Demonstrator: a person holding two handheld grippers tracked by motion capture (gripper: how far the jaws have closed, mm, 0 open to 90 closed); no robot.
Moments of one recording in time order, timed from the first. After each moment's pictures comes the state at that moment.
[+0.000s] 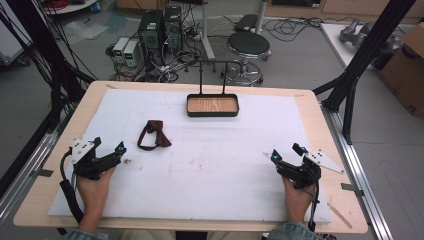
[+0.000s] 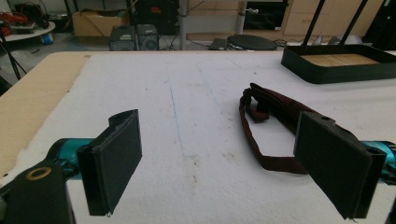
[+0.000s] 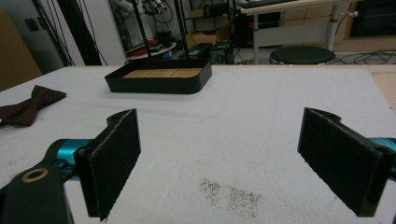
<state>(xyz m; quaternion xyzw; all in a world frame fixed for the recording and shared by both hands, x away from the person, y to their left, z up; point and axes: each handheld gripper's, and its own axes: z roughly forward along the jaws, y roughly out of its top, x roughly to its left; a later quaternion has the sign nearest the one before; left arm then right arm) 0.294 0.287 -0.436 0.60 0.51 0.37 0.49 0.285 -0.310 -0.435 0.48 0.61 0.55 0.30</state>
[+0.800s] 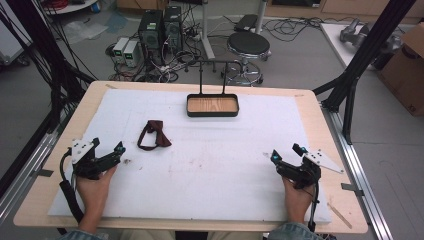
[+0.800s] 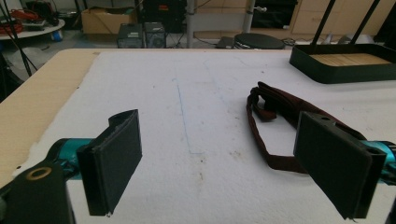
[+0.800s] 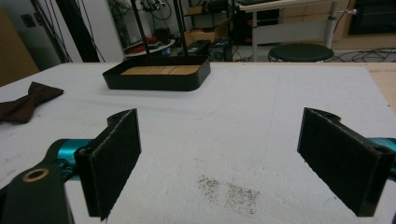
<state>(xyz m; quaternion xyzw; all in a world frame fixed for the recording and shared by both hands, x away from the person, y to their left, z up) 0.294 0.286 -0.436 0.60 0.52 0.37 0.48 0.285 -0.310 -0.436 0.48 0.62 0.55 0.30</state>
